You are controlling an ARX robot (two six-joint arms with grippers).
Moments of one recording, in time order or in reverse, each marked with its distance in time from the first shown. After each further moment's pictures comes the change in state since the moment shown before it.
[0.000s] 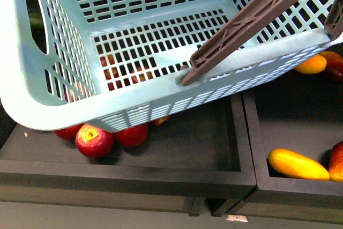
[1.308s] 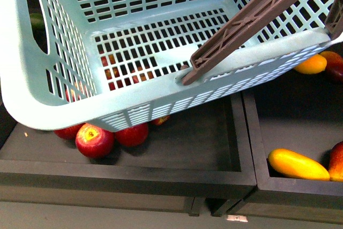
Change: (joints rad) left arm 0.000 0.000 0.000 0.000 0.000 0.000; right arm 0.027 0.198 0.268 -0.104 0.016 0.022
